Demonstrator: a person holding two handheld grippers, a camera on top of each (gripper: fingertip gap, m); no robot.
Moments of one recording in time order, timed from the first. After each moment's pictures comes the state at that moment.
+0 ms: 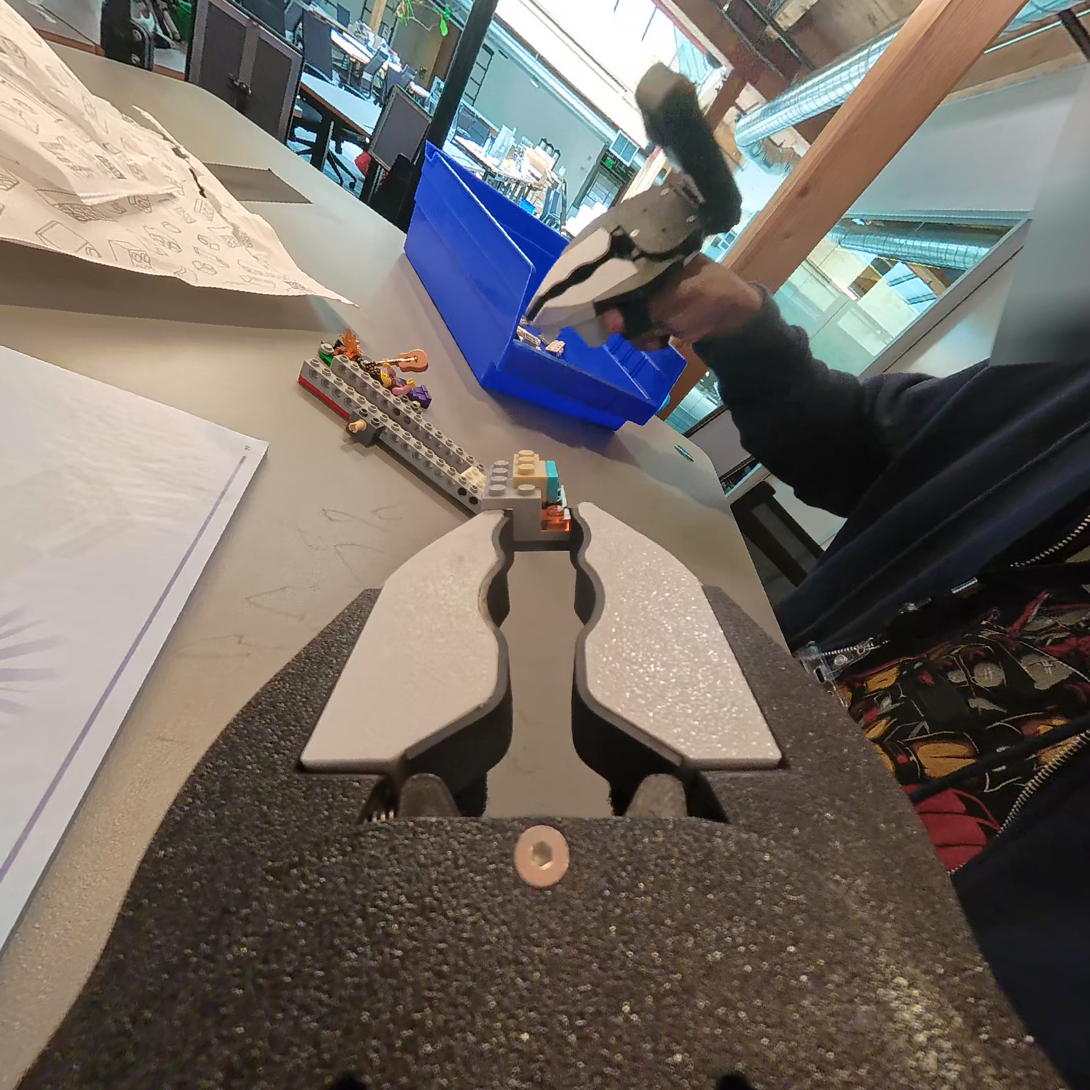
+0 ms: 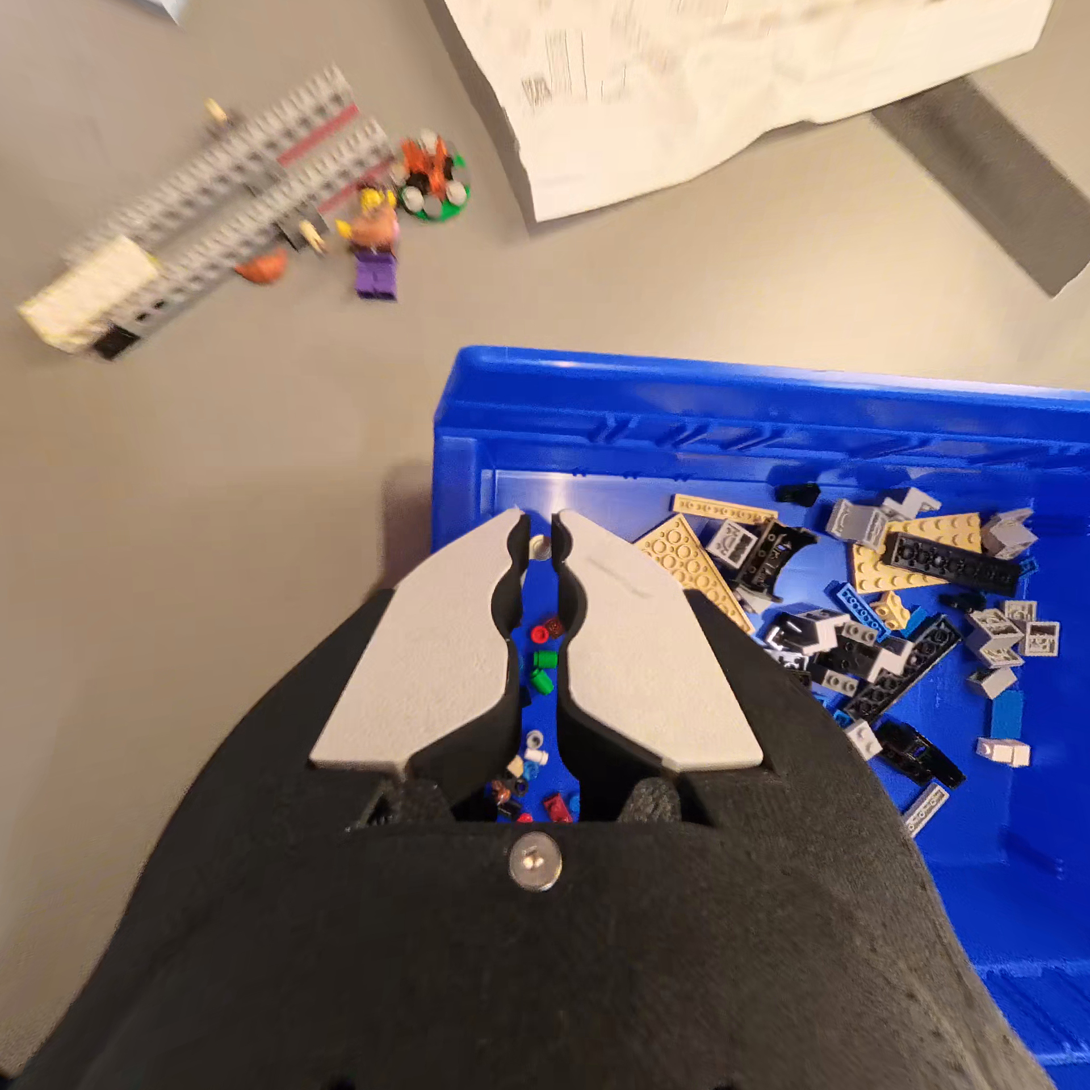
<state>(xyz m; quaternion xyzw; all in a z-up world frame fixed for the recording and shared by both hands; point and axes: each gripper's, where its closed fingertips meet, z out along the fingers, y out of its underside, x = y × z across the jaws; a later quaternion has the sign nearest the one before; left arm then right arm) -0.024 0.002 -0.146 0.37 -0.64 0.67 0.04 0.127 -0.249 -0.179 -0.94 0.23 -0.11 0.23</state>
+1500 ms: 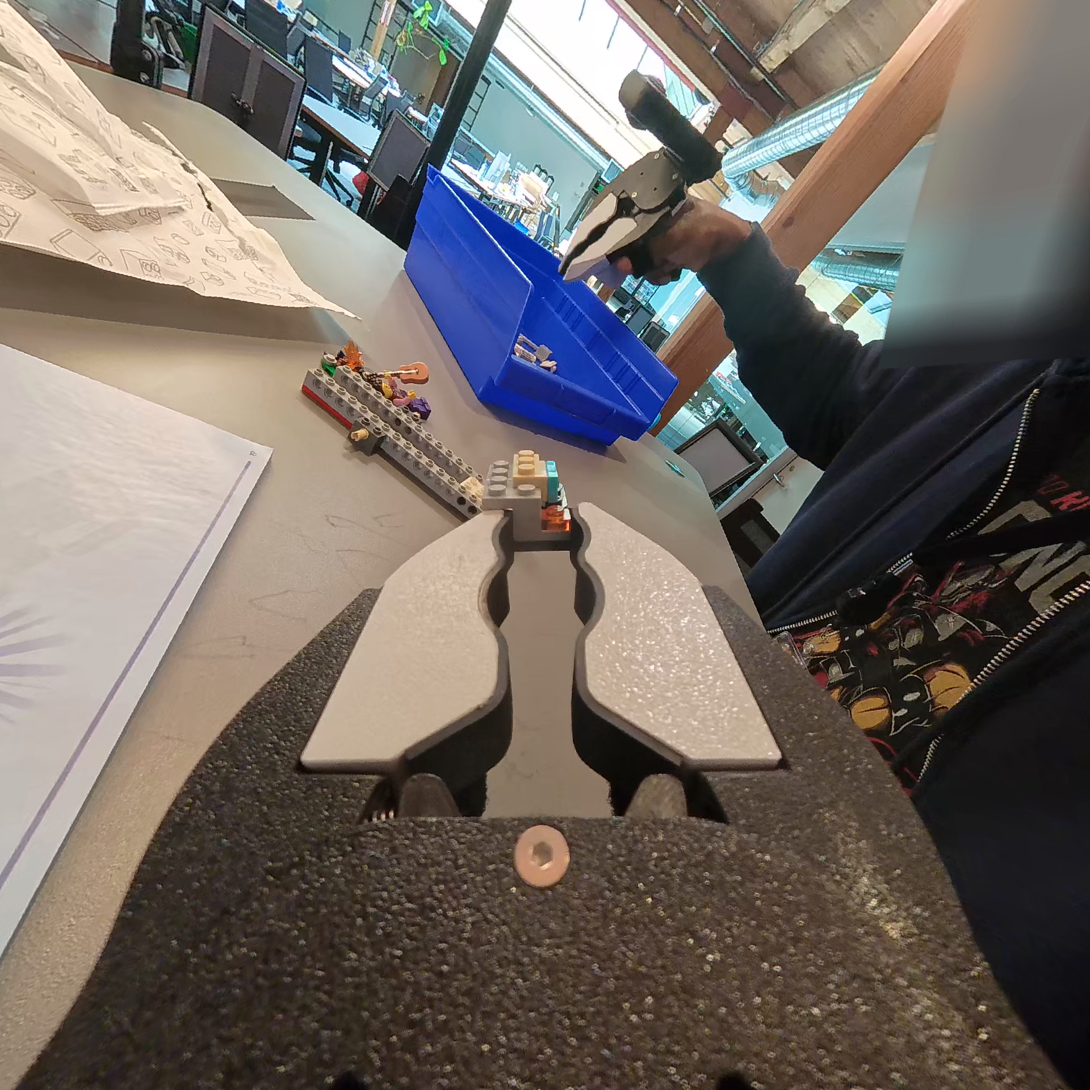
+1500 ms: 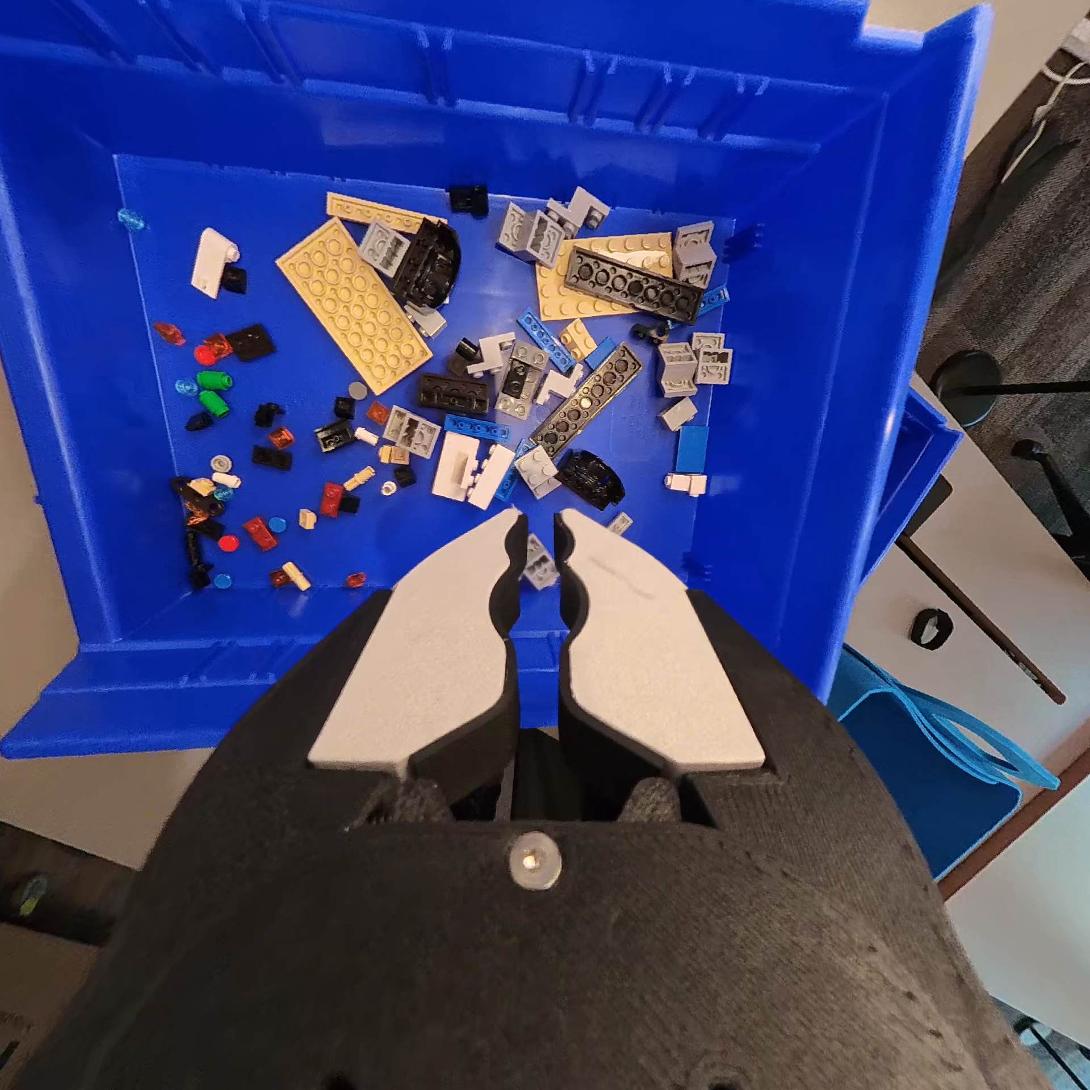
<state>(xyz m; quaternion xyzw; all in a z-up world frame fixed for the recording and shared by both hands) -0.022 0.006 -0.143 0.37 -0.63 0.68 0.05 0.197 -0.408 -0.137 -0.96 0.23 -0.10 0.12</state>
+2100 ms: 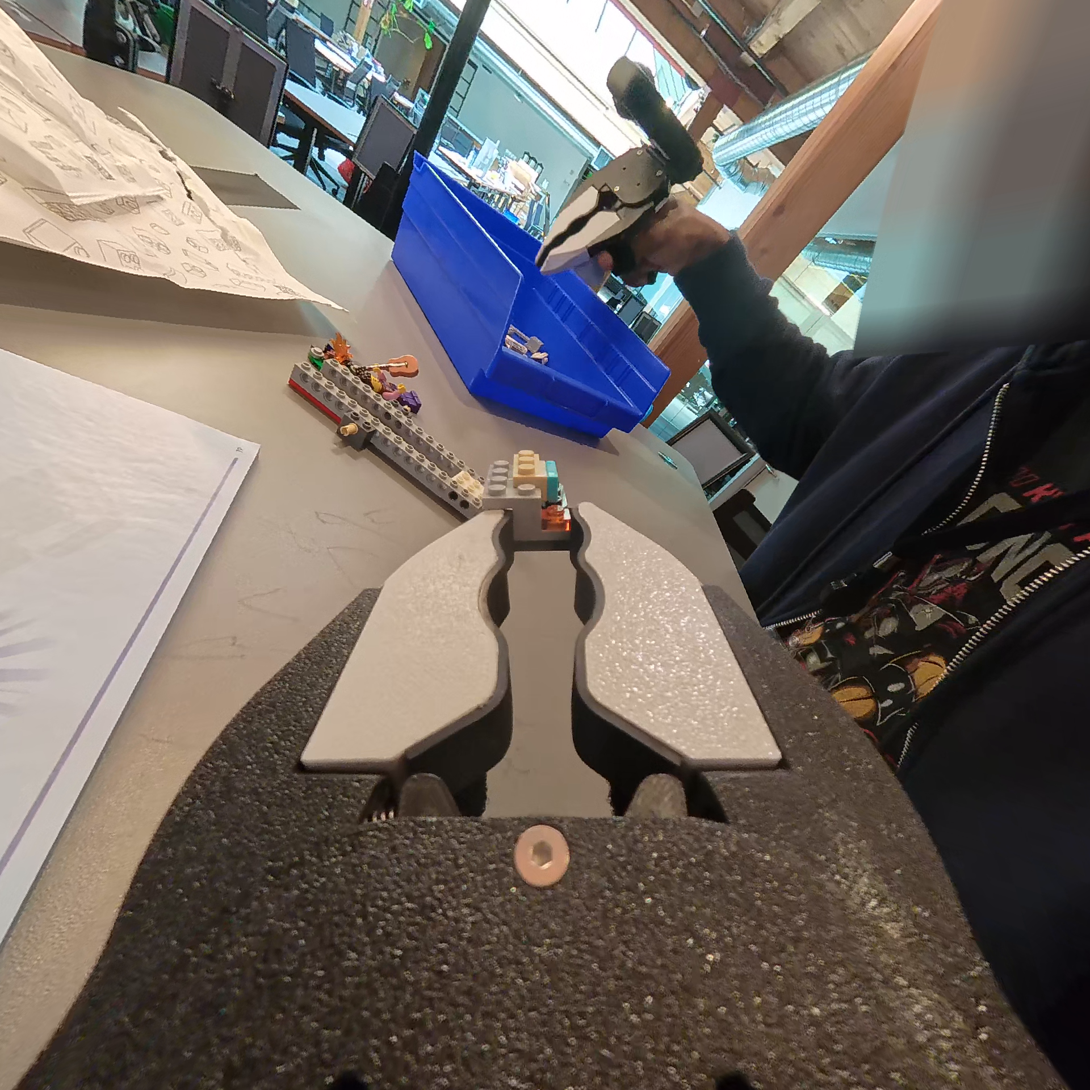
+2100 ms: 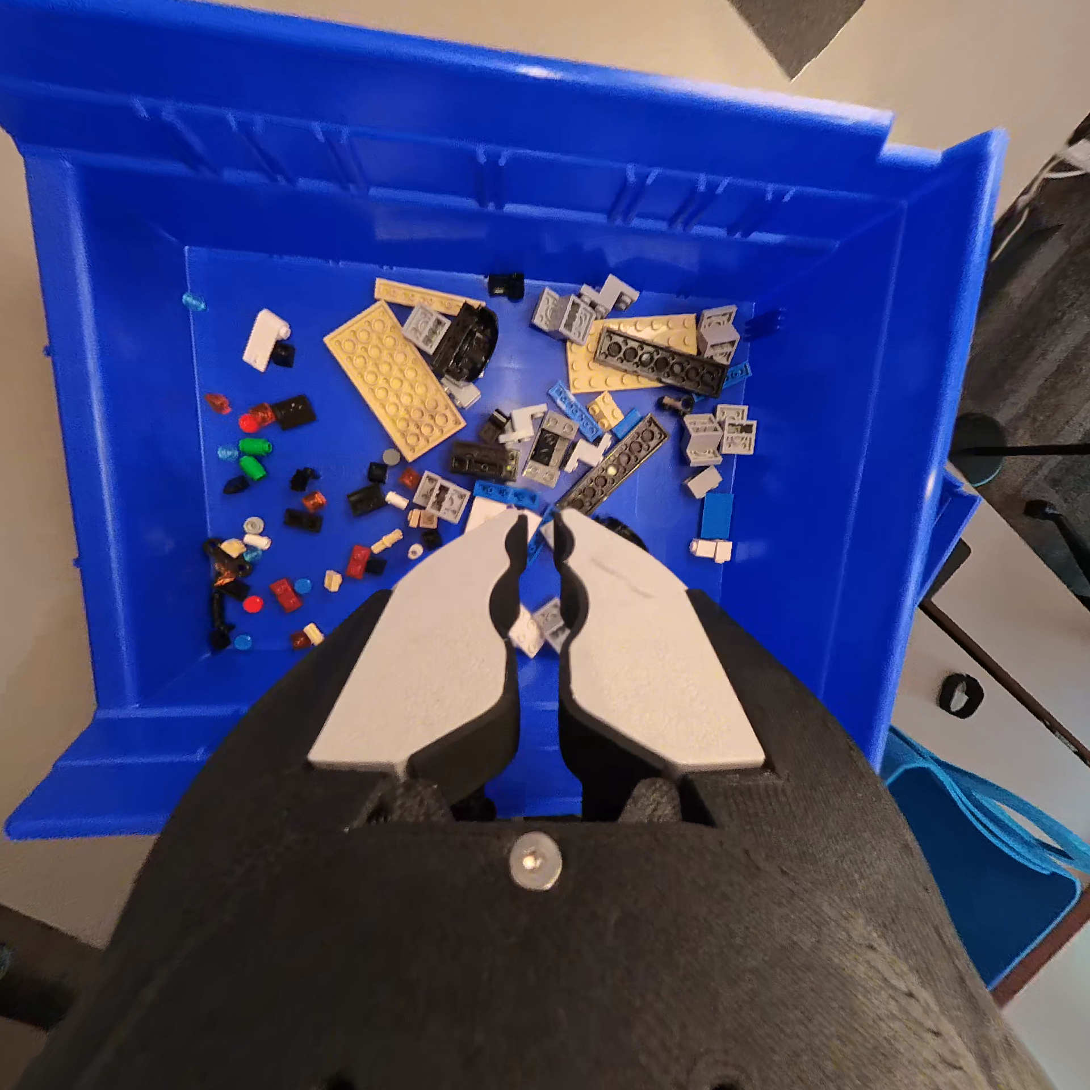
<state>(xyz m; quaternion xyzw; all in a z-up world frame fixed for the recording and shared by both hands) -0.025 0.005 -0.143 0.36 -0.63 0.68 0.06 0.202 -0.384 -0.142 -0.95 0.23 -0.11 0.18</state>
